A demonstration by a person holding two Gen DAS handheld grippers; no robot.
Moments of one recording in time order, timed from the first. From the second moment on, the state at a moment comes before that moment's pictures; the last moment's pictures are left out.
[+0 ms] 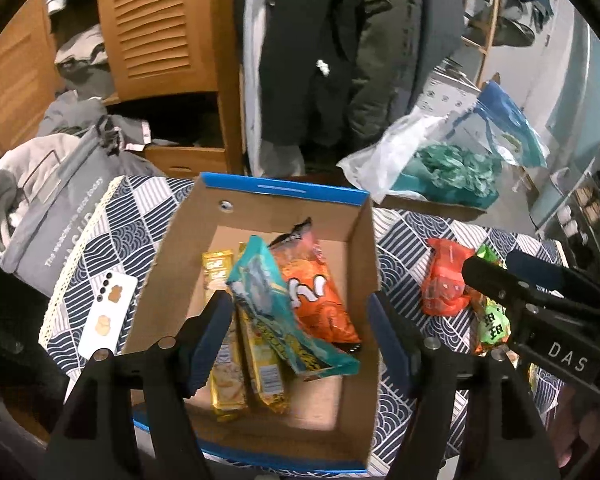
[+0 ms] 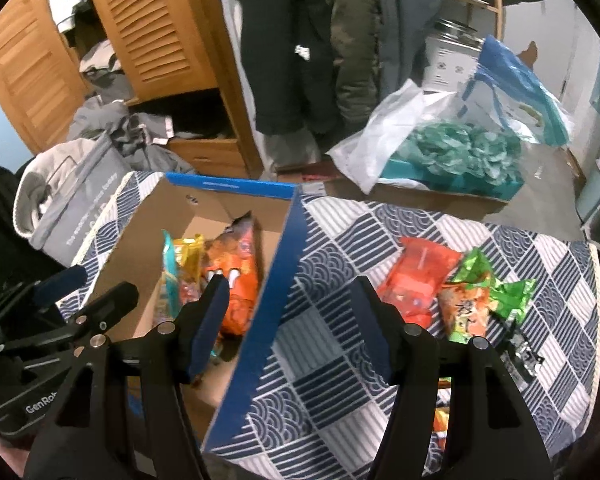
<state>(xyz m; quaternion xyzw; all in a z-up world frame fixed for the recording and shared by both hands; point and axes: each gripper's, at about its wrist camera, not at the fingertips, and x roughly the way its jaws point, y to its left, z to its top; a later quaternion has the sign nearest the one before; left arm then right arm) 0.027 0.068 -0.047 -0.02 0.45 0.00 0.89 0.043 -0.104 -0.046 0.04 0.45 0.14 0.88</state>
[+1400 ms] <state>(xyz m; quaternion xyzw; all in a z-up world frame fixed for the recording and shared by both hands) 0.081 -0.080 -0.108 0.07 0.51 -0.07 0.85 0.077 -0.260 -0.134 0.07 0.53 0.01 0.85</state>
